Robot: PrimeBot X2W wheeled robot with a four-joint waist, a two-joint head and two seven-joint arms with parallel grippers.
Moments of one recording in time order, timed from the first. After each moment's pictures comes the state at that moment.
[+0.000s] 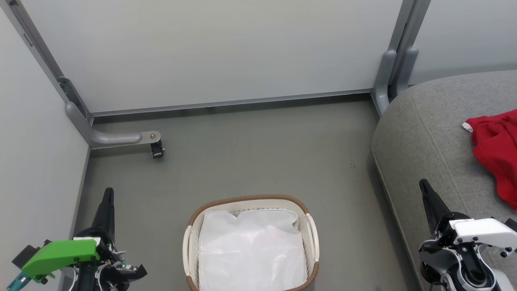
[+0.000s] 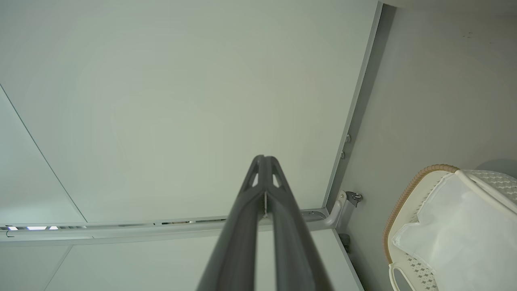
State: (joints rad) left arm -0.10 0.05 0.11 0.25 -1.61 -0.13 0.11; right arm -0.11 -0.05 -0.11 0.25 1.61 0.13 0.11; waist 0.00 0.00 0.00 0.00
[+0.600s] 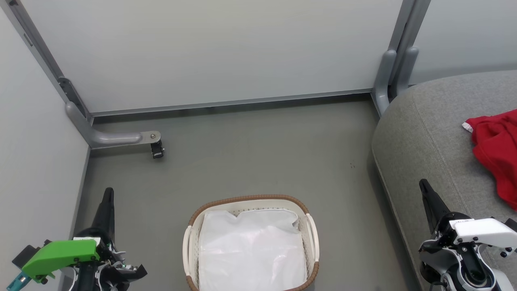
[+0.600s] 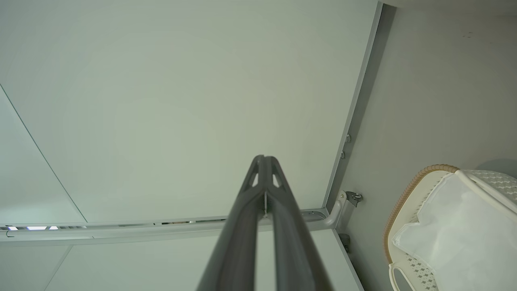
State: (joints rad) left arm -0.10 0.05 0.11 0.25 -1.61 -0.13 0.11; right arm -0.11 -0.05 -0.11 0.25 1.61 0.13 0.11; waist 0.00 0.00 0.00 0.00
